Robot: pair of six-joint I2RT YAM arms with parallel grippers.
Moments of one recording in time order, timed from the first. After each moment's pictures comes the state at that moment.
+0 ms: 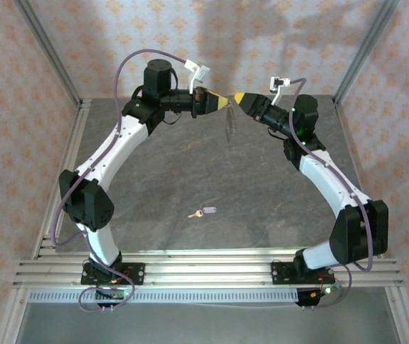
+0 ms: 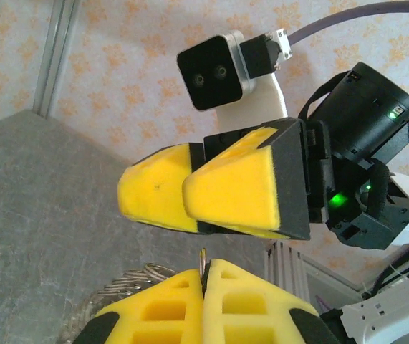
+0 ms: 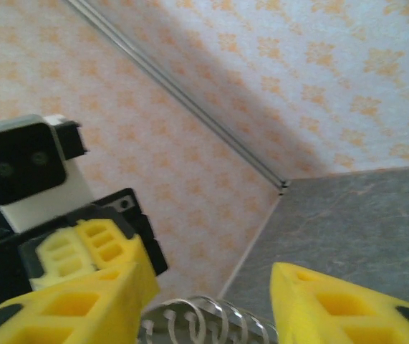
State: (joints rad) left arm -0.37 1.80 1.82 -0.25 0.98 -0.30; right arm 0.23 1.43 1.14 0.40 -0.73 0.89
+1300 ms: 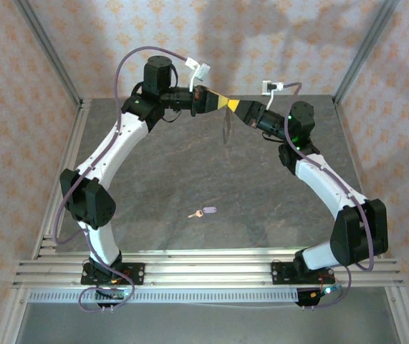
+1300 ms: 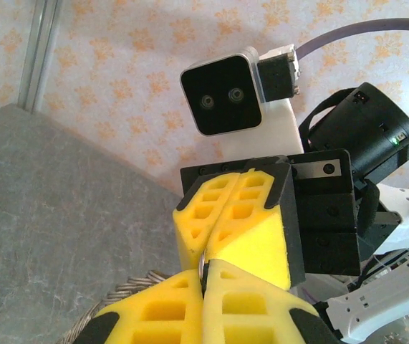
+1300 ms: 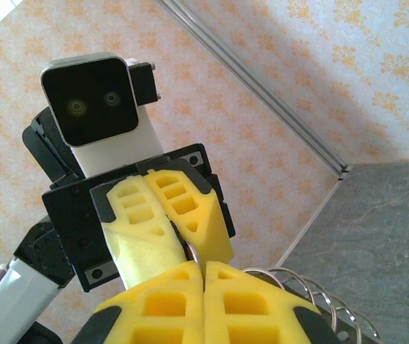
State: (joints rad) left arm -0.37 1.82 1.88 -0.31 1.02 -0.30; right arm 0.29 1.43 1.09 0.56 -0.81 0.97
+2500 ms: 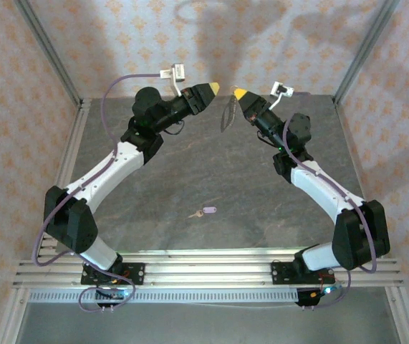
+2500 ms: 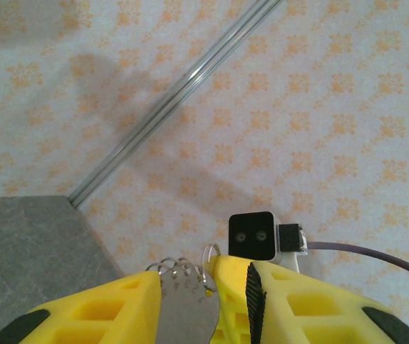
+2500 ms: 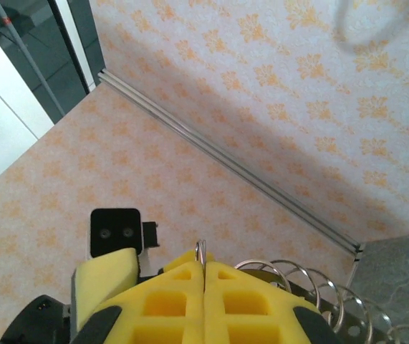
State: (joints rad) left arm -0.44 1.58 1.38 0.39 0.46 -0.89; right arm 0.35 1.40 1.00 0.77 -0.43 1.17
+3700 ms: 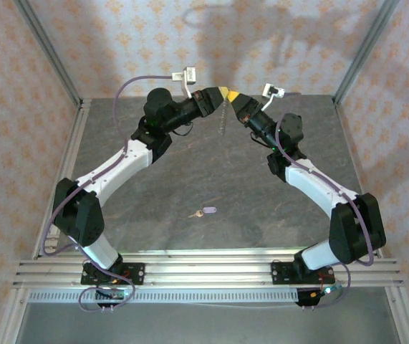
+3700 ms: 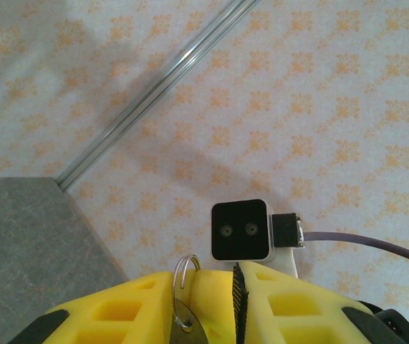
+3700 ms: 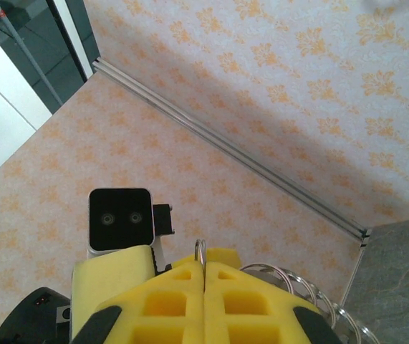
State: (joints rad) left arm -0.48 1.65 1.41 0.41 0.47 -0.91; right arm 0.39 1.45 1.01 0.79 -0.43 1.18
